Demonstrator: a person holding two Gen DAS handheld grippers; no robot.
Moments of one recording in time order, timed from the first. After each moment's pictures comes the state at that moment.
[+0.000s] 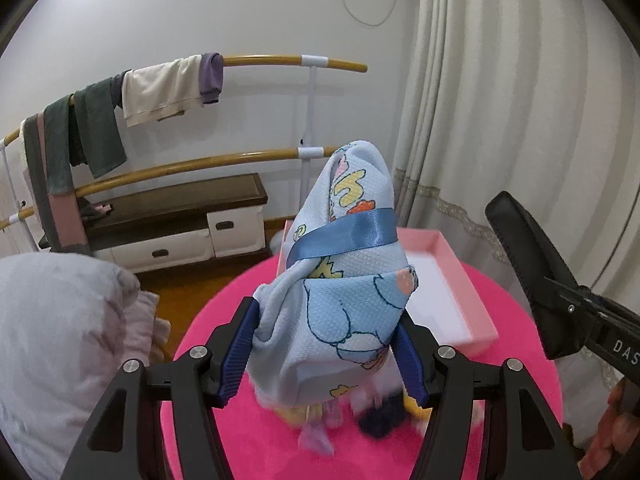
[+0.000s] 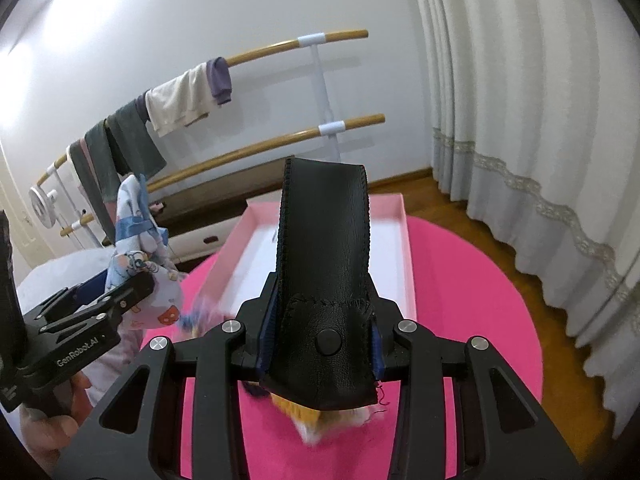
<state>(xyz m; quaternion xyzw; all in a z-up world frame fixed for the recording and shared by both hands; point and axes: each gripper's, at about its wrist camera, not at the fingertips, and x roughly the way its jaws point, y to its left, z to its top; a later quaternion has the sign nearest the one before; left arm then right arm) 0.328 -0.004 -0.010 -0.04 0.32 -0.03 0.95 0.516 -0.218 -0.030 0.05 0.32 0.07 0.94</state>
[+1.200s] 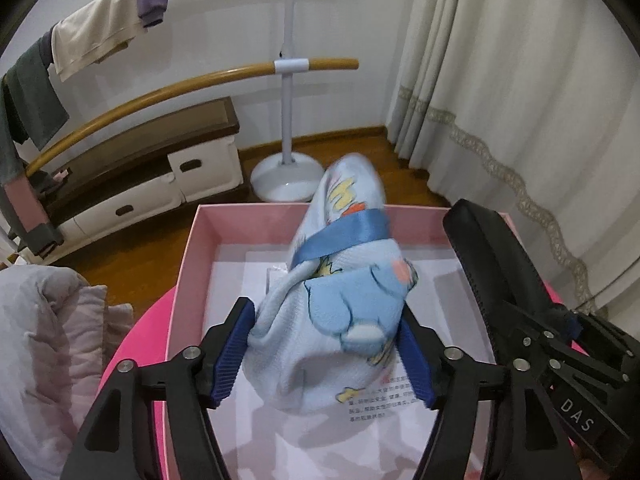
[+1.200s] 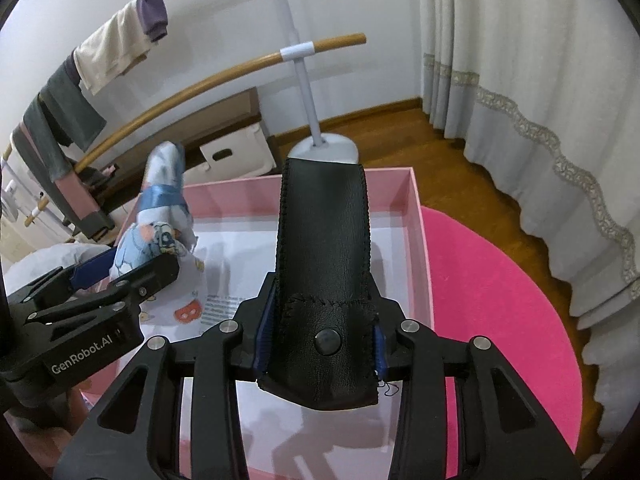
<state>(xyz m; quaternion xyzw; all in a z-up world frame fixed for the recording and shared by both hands) 0.721 -0.078 -0.078 -0.02 0.47 -0.05 0.88 0.726 -0.244 -0.129 0.06 0.46 0.04 0.89</state>
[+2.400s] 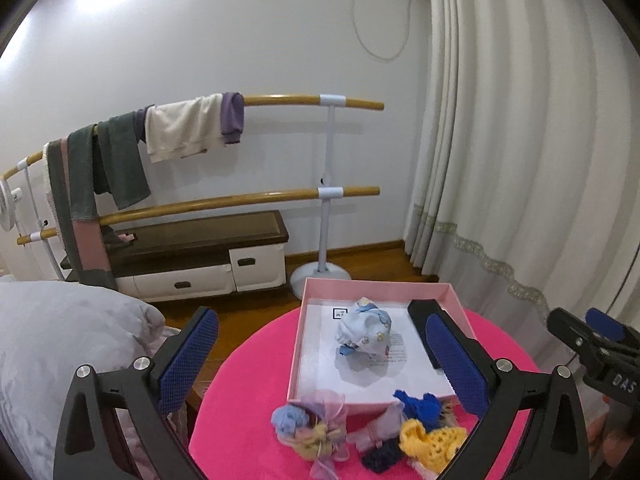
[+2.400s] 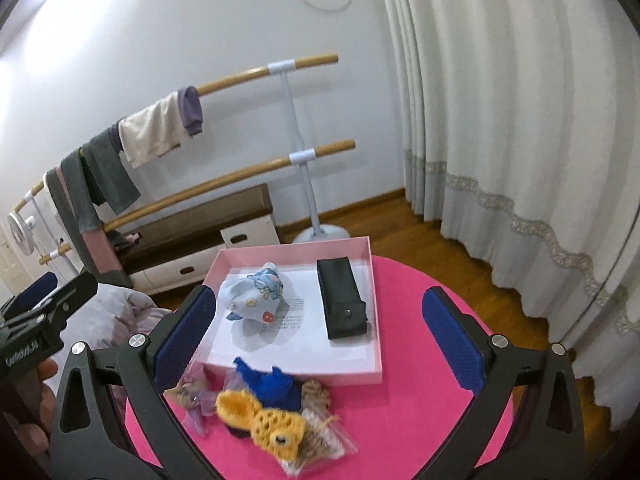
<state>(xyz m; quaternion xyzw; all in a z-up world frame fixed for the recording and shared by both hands) 0.467 -0.029 0.026 -0.04 0.25 0.01 0.97 0.514 -0.240 0.012 0.06 0.28 0.01 0.96</state>
